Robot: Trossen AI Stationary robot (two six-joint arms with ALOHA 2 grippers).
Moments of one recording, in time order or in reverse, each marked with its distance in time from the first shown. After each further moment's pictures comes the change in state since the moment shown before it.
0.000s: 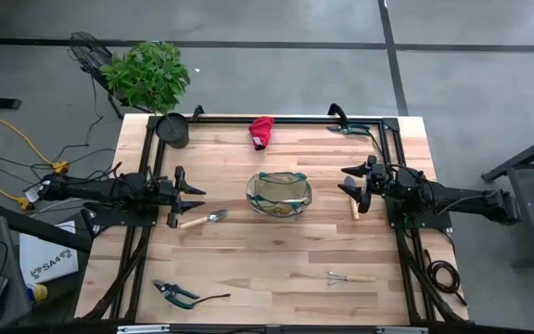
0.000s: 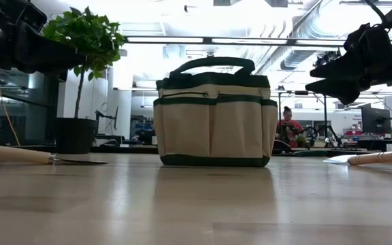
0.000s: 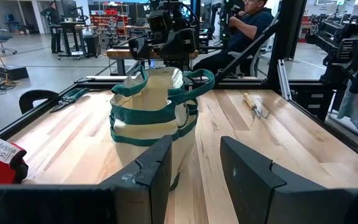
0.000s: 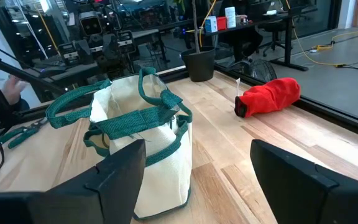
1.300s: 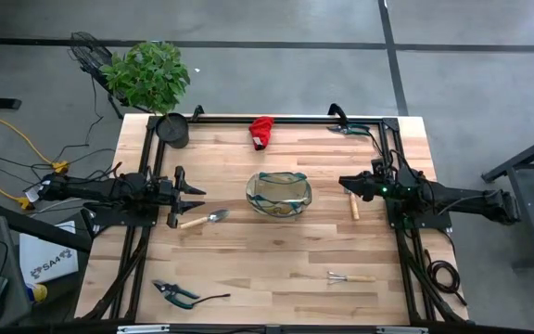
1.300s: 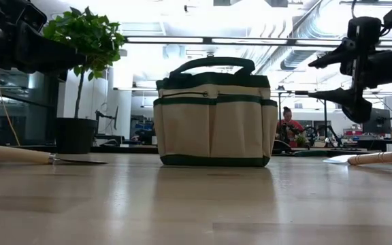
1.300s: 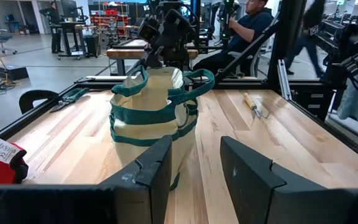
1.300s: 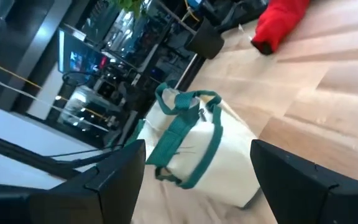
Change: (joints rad) left arm 0.000 0.000 0.000 0.000 0.000 0.000; right arm 0.000 0.000 0.000 -0.007 -0.044 0.803
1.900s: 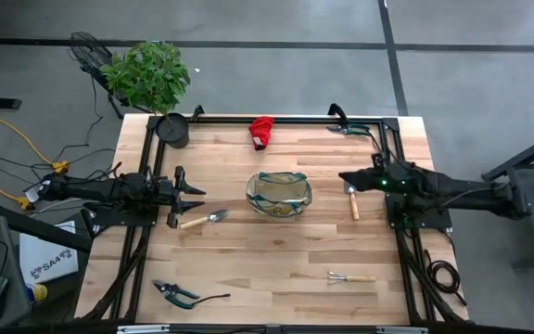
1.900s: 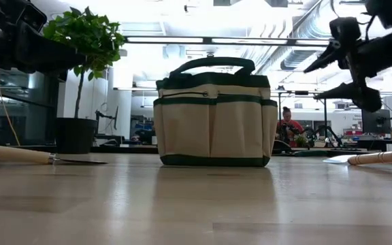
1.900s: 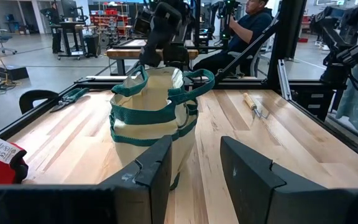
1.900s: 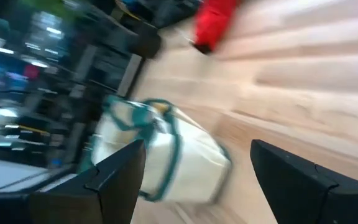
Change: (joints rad) left arm 0.000 0.000 0.000 0.000 0.000 0.000; right arm 0.000 0.235 0.268 -0.340 0.127 0.097
